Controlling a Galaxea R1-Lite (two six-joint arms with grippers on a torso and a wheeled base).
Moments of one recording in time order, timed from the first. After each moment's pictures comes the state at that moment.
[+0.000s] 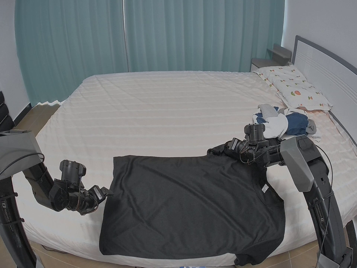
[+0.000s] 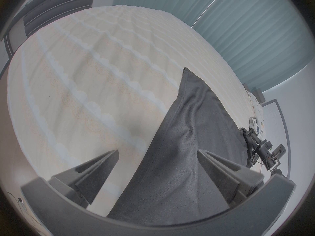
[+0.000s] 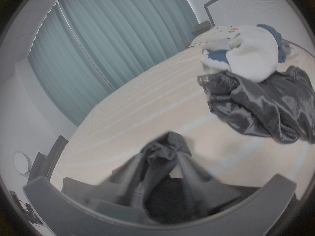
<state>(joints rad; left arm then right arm) -0.07 2.13 -0.58 -0.63 -0.11 -0.73 0.21 2.80 -1.98 -0.37 0.01 0.53</state>
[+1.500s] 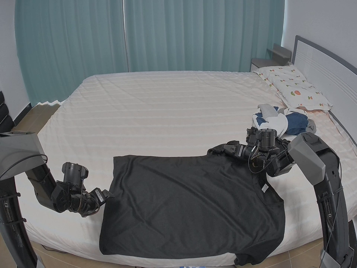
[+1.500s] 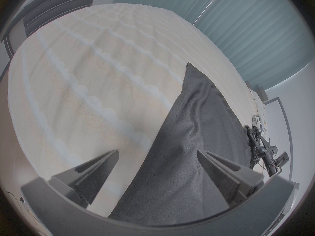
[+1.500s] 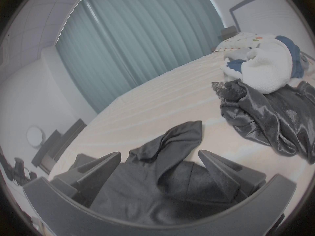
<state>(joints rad) -0.08 2.15 -0.58 -0.63 -0.10 -0.73 0.16 2.69 -1.61 -0.72 0.25 0.36</state>
